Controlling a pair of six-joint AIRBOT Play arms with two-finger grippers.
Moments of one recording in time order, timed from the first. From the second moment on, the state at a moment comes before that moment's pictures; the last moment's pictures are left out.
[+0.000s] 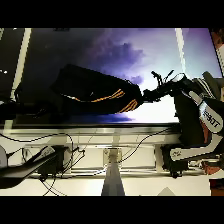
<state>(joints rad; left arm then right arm) 0.64 -1.15 0.64 0.92 -1.28 -0.99 -0.04 -1.59 0.91 -0.80 1.18 1.05</state>
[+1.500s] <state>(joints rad) 0.43 -1.24 1.19 0.21 -1.44 -0.62 -0.04 -1.10 1.21 -0.65 1.18 1.05</state>
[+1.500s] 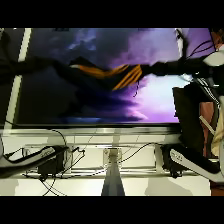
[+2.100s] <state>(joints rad) 0.43 -0.60 1.37 0.20 -0.65 -0.62 -0.04 -0.72 1.58 -0.53 0.92 1.05</state>
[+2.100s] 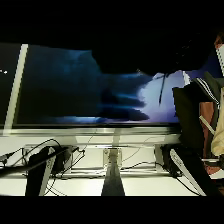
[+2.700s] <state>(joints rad) 0.39 -0.76 1.21 0.63 -0.80 -0.87 0.01 -0.89 1.29 -0.51 1.11 1.30</state>
